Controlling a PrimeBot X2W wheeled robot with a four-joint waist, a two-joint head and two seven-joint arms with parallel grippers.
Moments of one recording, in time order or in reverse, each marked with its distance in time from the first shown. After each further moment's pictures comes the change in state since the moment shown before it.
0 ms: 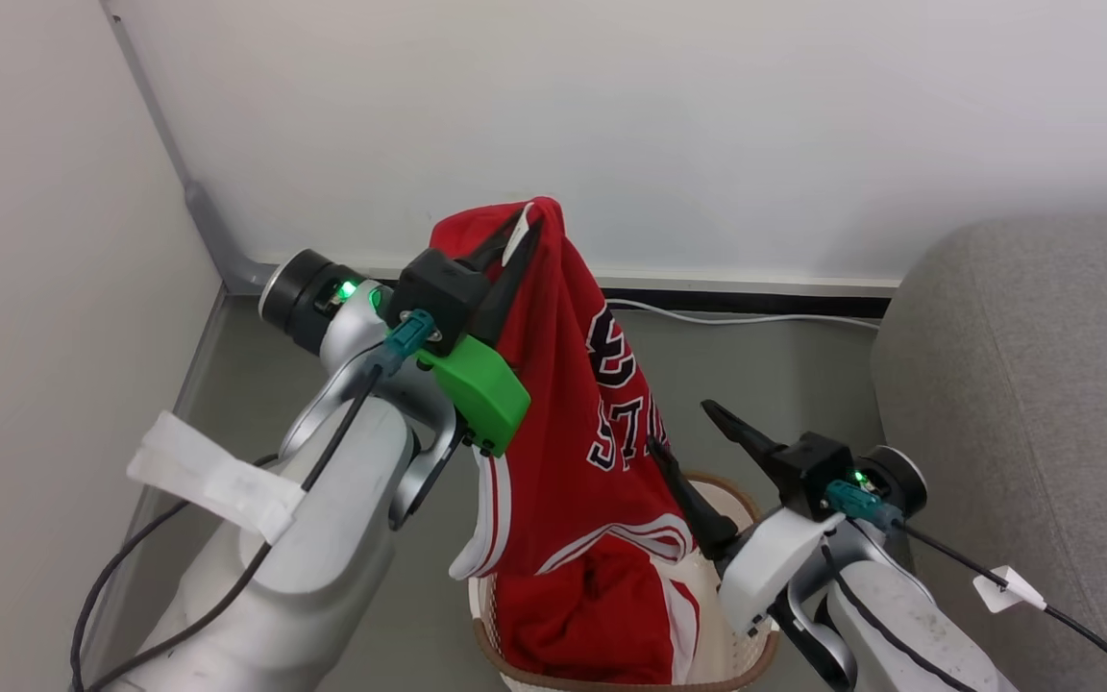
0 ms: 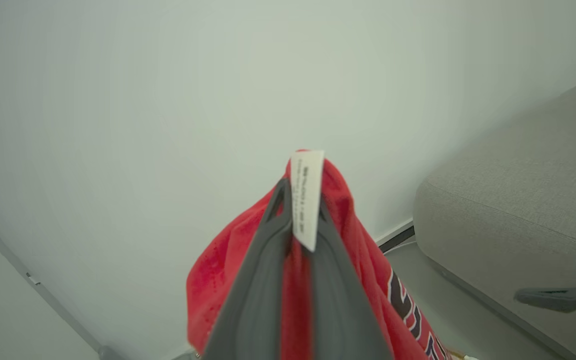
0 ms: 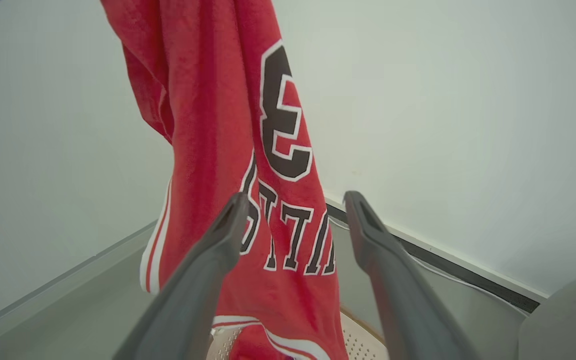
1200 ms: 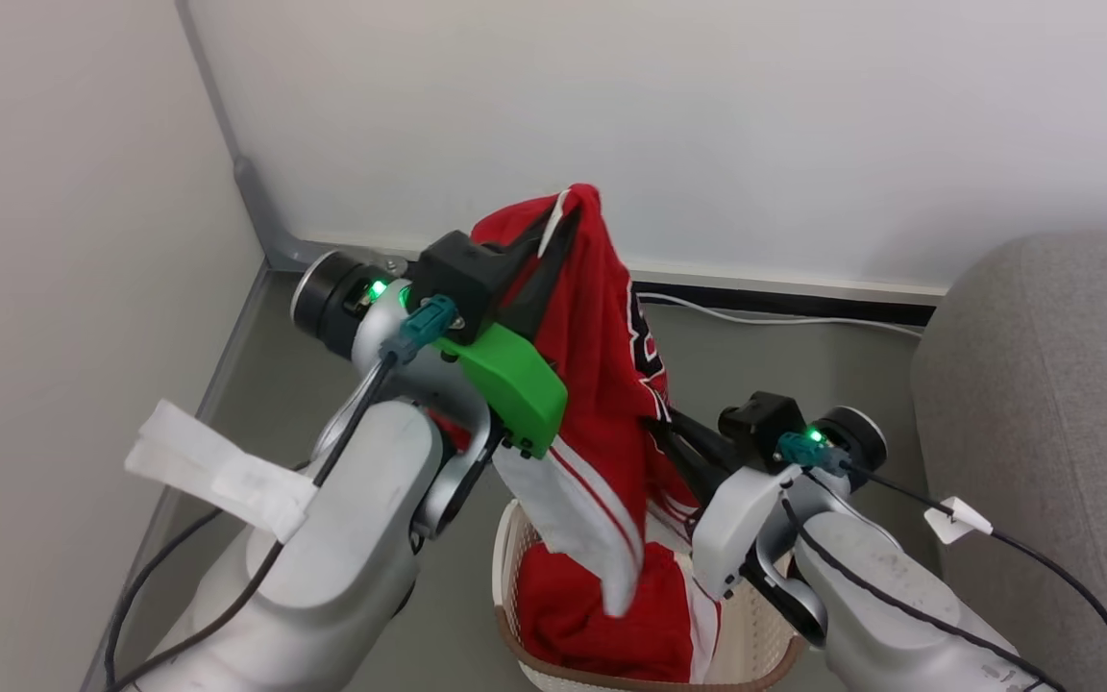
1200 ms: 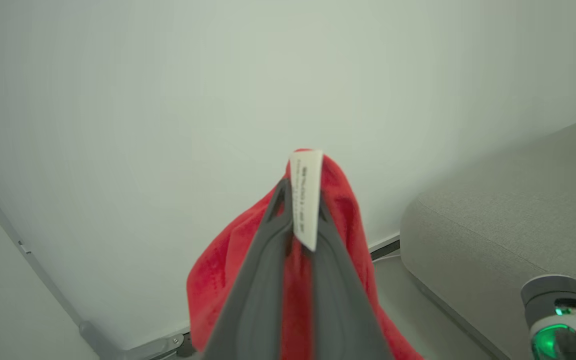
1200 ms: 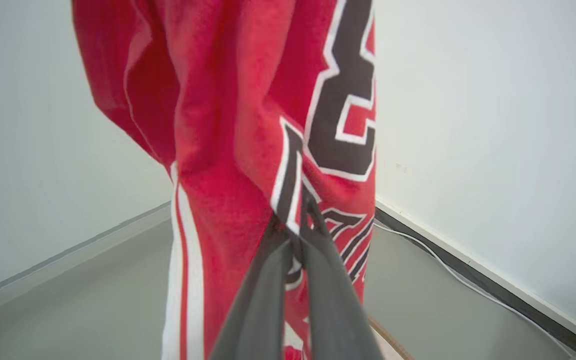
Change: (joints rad) left arm -0.012 0.013 -0.087 -0.149 -0.156 0.095 0.095; right arm -0.190 0.001 0.179 0.221 0.100 0.002 -0.004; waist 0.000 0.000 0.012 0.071
